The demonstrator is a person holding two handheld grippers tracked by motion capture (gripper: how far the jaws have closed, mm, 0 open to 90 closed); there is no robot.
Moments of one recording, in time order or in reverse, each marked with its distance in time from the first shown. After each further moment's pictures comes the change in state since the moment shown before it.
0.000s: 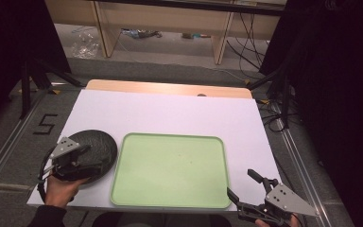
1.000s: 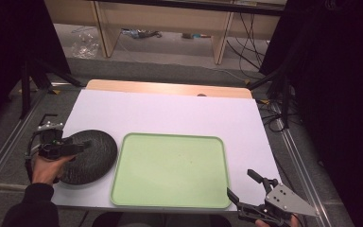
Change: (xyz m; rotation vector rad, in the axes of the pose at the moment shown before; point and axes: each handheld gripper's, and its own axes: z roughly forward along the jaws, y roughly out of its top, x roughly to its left) left arm 0.094 0.007 0.029 0.160 0.085 -0.200; right arm -0.001 0.000 0.001 -0.016 -0.005 -0.026
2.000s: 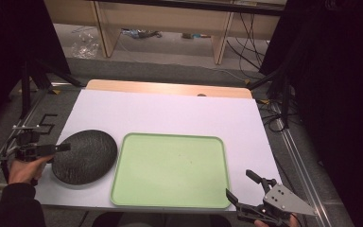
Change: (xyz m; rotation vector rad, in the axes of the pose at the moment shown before) left arm 0.071 -0.010 -0.010 0.143 0.039 -0.145; right arm 0.001 0.000 0.001 0.029 0.008 -0.005
